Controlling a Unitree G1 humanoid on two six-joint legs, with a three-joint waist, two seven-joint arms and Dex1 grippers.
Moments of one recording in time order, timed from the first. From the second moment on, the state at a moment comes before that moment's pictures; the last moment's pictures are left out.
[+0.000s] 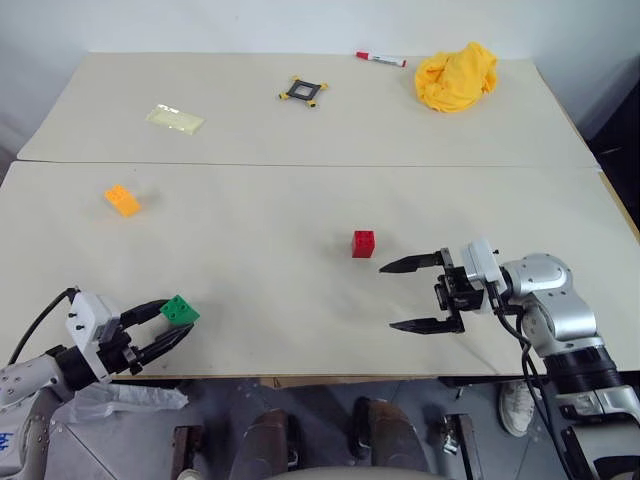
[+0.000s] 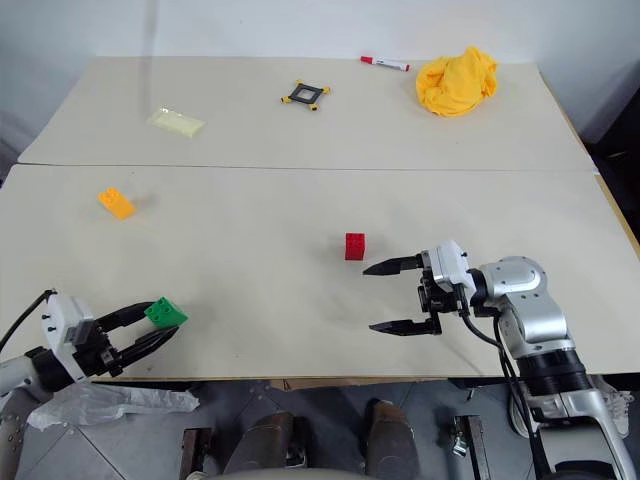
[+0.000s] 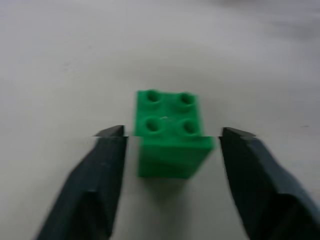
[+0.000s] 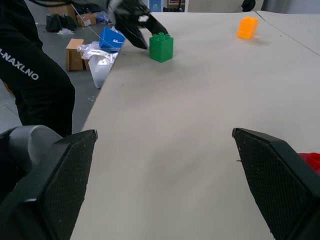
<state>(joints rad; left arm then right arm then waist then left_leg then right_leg) 0.23 0.68 0.45 -0.12 -0.49 0.20 -0.96 -0.39 -0.66 0.08 0.12 0.54 -0.01 1.51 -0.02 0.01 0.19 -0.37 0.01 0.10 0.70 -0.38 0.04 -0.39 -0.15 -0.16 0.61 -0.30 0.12</state>
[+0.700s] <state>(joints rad) -0.87 0.56 -0.06 0.80 -0.24 -0.17 -1.44 -0.17 -0.70 -0.10 -0.08 0.54 0.10 1.32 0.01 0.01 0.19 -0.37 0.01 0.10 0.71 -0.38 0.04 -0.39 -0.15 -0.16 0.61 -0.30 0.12</state>
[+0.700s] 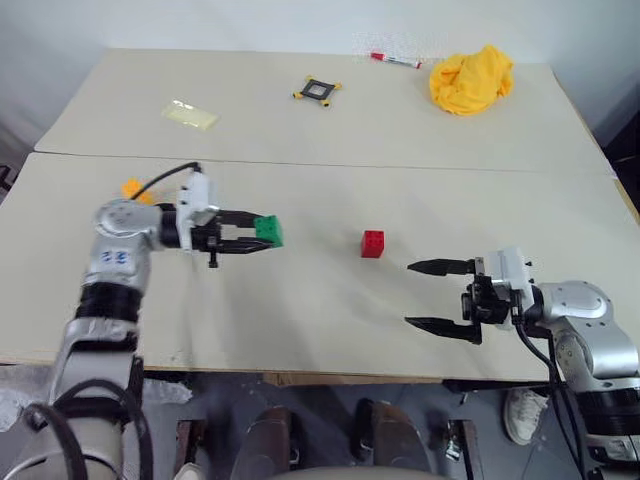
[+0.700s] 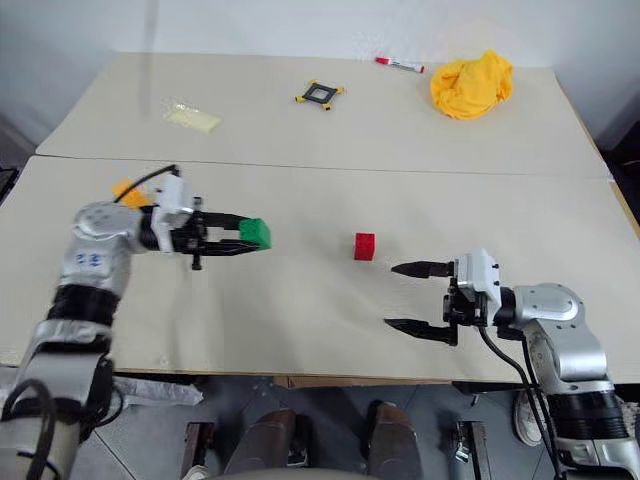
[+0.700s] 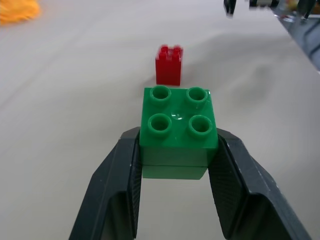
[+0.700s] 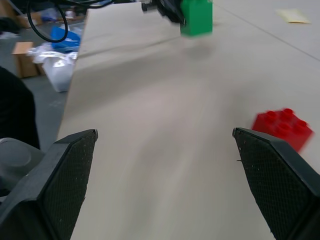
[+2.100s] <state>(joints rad) -0.58 0.57 0.35 0.78 -0.29 -0.34 -1.23 -0.27 -0.56 -0.02 -0.20 0.57 0.17 1.11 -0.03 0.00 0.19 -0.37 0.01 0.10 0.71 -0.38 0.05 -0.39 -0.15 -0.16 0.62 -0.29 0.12</state>
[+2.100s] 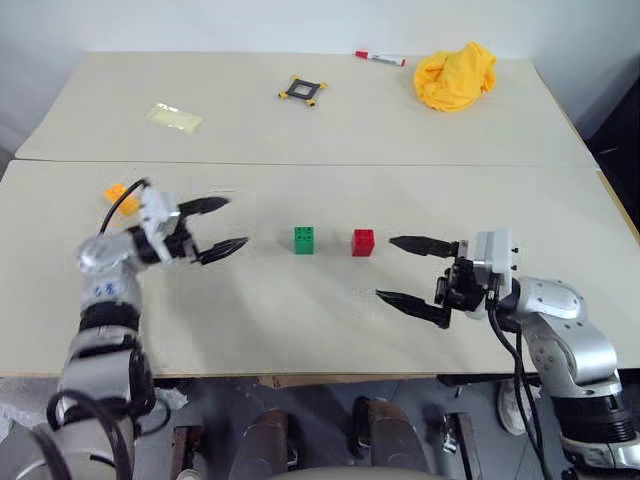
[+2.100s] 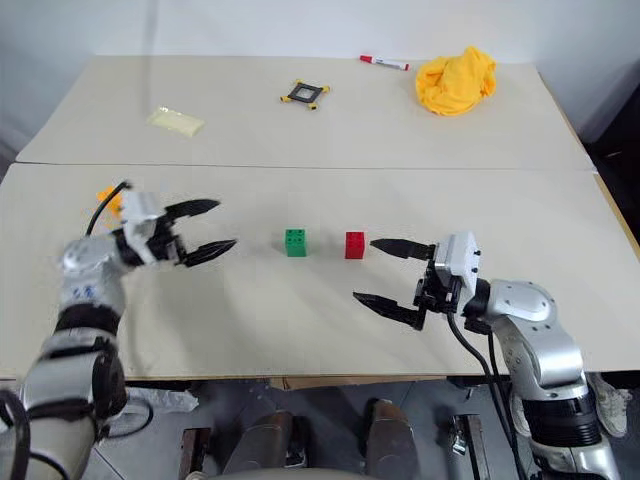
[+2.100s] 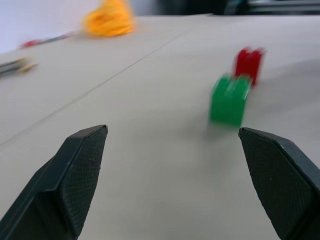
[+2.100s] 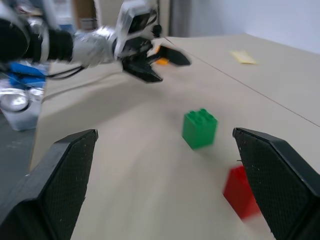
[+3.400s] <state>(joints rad) -0.50 0.31 0.48 0.25 -0.30 0.22 0.10 -0.37 -0.39 0.08 -0.04 0.43 -0.02 1.11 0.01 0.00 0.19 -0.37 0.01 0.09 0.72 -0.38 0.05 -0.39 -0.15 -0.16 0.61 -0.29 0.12</state>
